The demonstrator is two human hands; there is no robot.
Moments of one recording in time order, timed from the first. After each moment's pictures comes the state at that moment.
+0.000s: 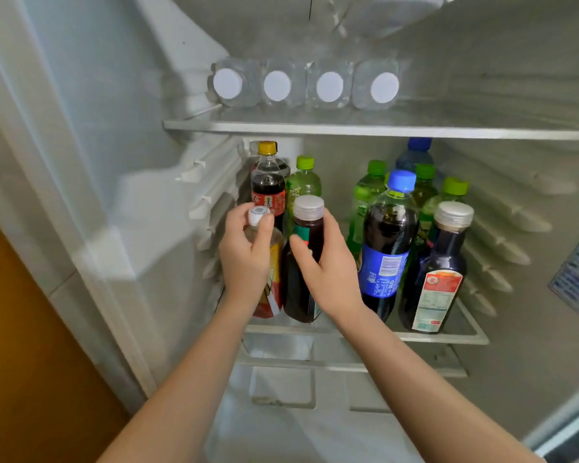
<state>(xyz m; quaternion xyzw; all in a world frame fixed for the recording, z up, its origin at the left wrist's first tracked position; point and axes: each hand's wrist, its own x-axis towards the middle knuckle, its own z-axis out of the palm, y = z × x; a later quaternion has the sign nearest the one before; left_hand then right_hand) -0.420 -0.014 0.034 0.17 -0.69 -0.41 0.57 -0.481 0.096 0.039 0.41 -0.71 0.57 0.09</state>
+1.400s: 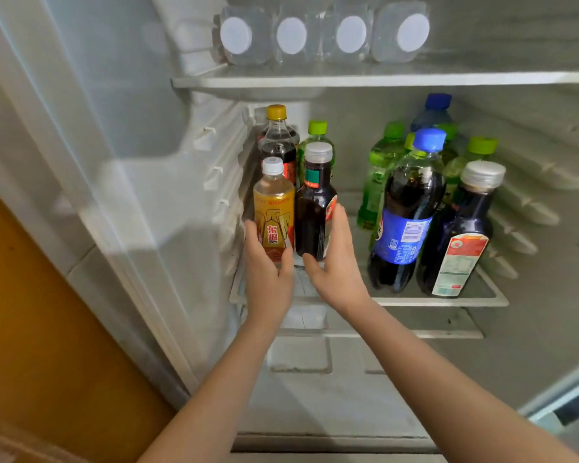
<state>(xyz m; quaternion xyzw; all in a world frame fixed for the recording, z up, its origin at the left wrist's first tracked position) -0.397 0.002 -0.025 0.22 -0.74 -0.46 0.44 -0.471 0.088 -0.008 0.41 -0.74 0.52 0.04</state>
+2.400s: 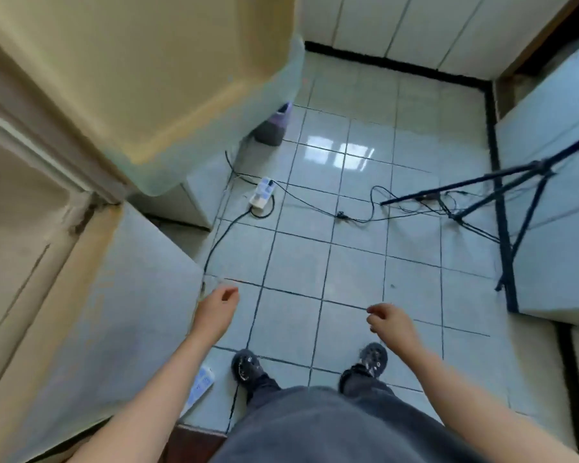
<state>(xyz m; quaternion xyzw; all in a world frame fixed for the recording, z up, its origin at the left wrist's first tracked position) -0.204 0.373 -0.291 -0.06 -0.85 -0.34 -0.39 0.023 0.600 -0.282 -0.54 -0.72 0.40 -0.16</state>
